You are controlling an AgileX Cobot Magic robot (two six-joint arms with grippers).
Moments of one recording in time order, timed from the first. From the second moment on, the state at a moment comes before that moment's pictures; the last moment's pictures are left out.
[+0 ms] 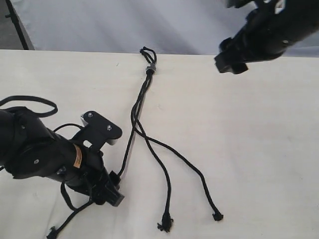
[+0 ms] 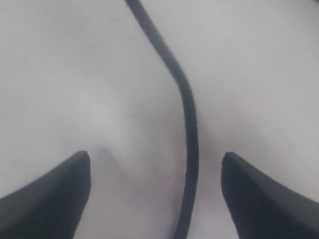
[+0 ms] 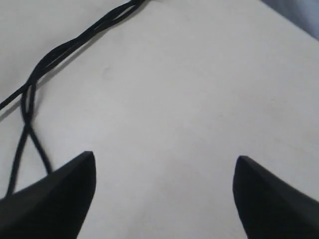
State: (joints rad) left arm -0.61 1.66 -0.65 0.13 0.23 -0.16; right arm 0.22 1.50 -1.20 0.00 0.70 -0.25
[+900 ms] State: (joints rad) left arm -0.86 2.02 -1.24 0.03 0.63 -0.22; right arm 0.00 1.37 -0.79 0.00 0.10 -0.20
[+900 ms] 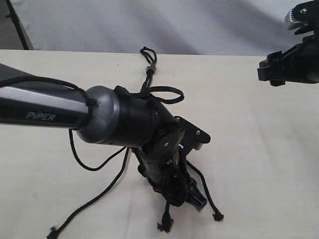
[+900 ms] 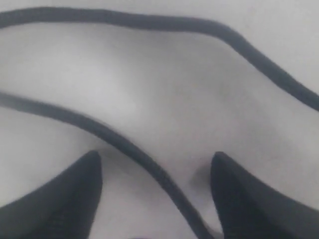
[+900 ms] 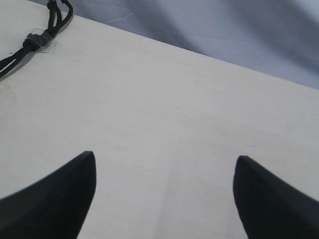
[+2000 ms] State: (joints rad) left arm -0.55 1.87 -0.94 0.20 0.55 -0.13; right arm 0.00 1.37 -0.79 0.00 0.09 -0.18
